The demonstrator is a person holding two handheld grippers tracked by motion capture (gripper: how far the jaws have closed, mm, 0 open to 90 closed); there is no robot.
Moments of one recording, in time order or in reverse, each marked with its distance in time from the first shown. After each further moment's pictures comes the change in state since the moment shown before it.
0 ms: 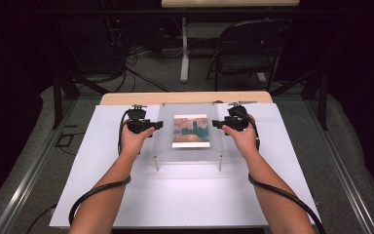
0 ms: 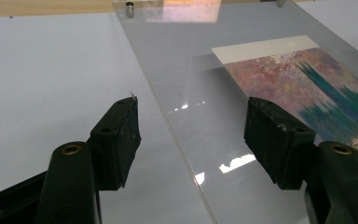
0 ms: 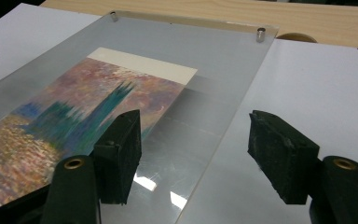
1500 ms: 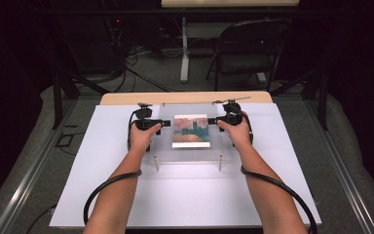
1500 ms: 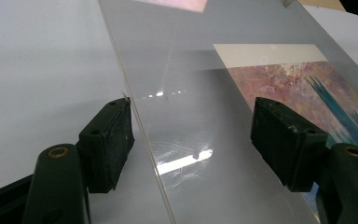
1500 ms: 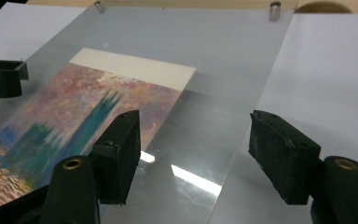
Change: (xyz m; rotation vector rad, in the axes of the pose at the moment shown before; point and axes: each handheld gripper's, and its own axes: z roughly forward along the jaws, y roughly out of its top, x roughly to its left) left arm 0.006 0.005 0.043 0.058 -0.087 -0.151; right arm -0.007 0.010 0.033 0.095 0.035 0.104
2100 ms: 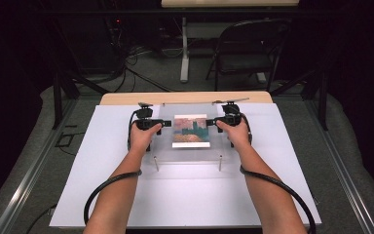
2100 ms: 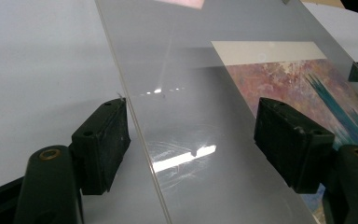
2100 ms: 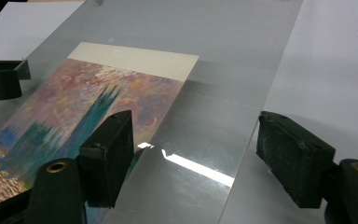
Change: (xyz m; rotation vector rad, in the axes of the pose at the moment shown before) left arm 0.000 0.001 0.001 0.017 -0.013 -0.005; right arm -0.001 -0.002 0.008 0.027 0.025 0.054
